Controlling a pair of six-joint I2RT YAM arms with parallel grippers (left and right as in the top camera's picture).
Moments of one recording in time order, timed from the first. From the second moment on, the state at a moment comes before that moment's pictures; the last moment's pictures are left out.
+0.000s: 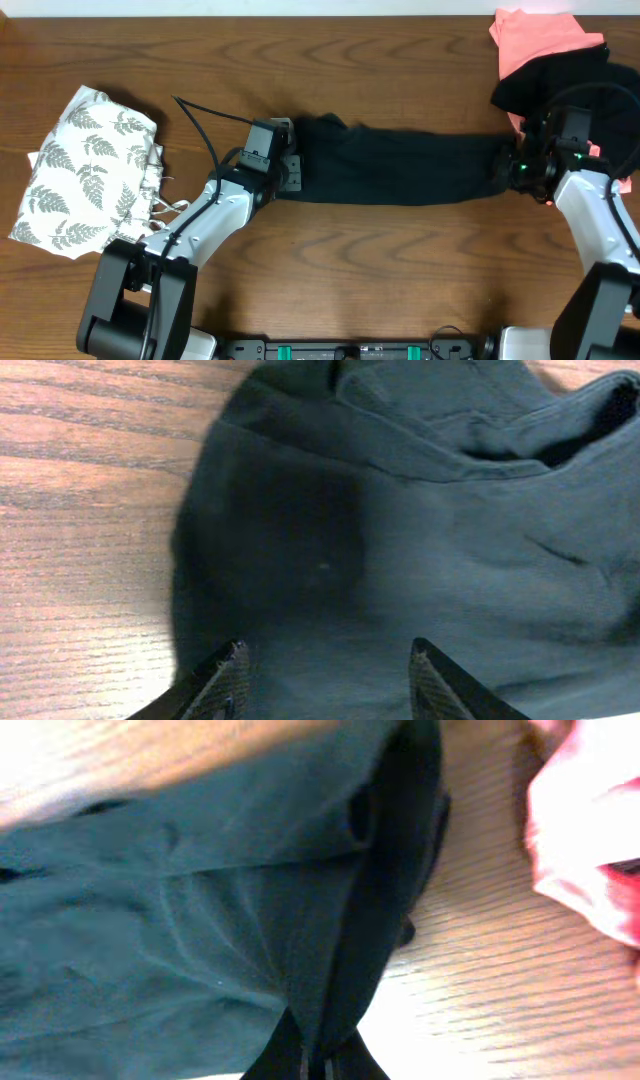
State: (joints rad) left arm -0.36 1.63 0.87 -0.24 0.08 -0.35; right arm -0.21 1.55 0.97 -0.59 -0.21 0.17
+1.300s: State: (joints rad) left arm -0.42 1.63 0.87 -0.22 0.14 -0.37; right arm -0.21 1.52 1.07 -0.72 -0.08 0.14
